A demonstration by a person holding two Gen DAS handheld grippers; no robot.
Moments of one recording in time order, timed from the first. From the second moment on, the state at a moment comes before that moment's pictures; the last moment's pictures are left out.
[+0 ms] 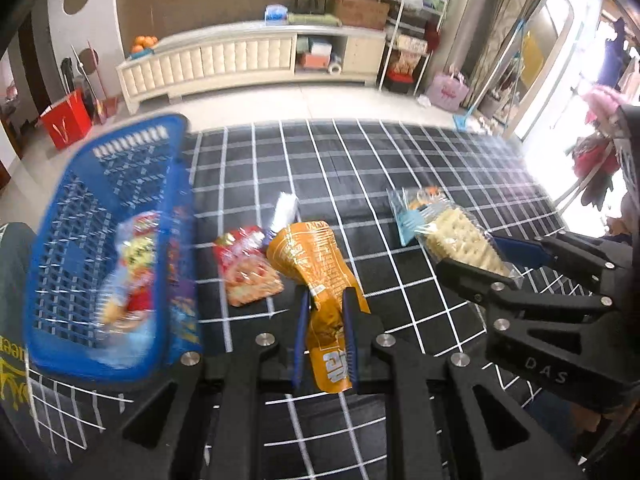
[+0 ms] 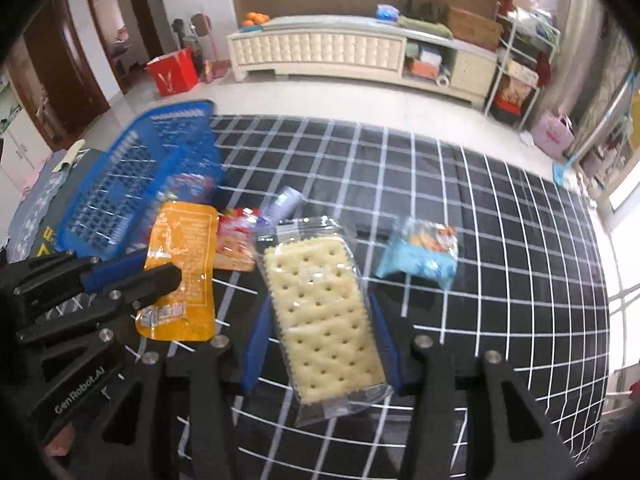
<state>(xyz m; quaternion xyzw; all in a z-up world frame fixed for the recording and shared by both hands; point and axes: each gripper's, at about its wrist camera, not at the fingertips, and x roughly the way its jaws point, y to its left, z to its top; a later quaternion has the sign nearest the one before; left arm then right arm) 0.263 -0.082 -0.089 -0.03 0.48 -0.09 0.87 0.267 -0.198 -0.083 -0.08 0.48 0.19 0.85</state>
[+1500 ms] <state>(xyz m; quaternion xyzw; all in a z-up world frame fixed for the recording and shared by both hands) 0.370 0.115 -0.074 0.06 0.47 -0.04 0.88 0.330 -0.022 -0.097 -0.10 0.49 0.25 0.83</state>
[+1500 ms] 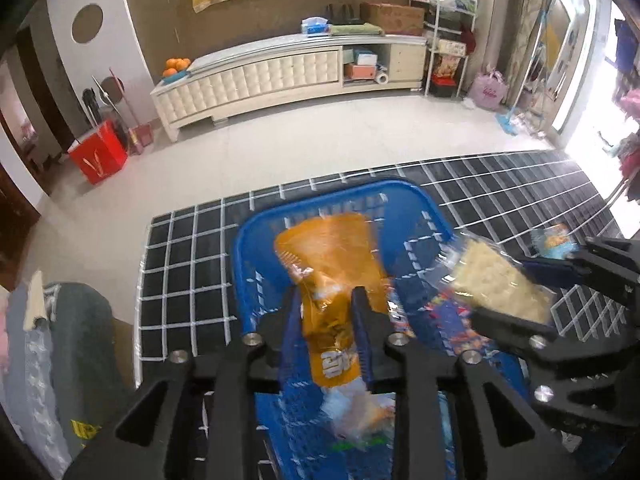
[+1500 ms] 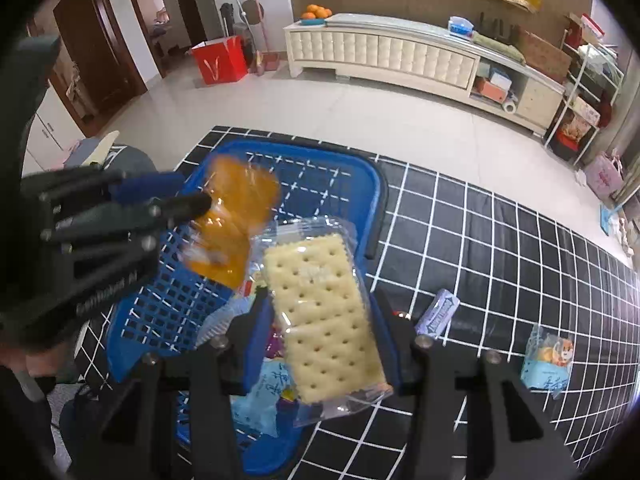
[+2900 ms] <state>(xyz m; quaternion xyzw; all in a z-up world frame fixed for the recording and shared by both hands) 0.275 0.187 -0.072 0.00 0.47 -0.02 0.88 0.285 0.042 -0.118 -0.15 0.52 0.22 0.81</state>
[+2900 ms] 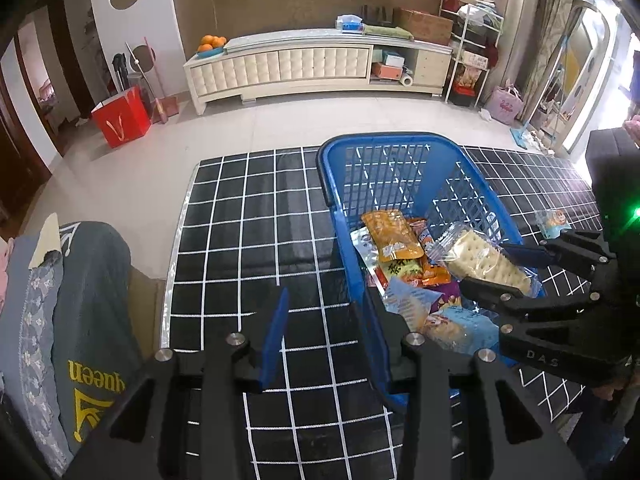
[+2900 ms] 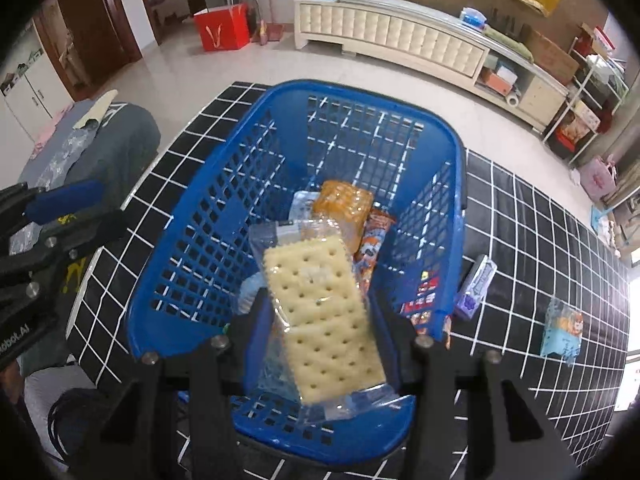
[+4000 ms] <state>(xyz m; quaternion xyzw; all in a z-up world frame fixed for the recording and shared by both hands) 0.242 0.081 -0.021 0.05 0.45 -0.04 0.89 0.260 -0.106 -0.047 -0.08 0.48 0.19 0.85</state>
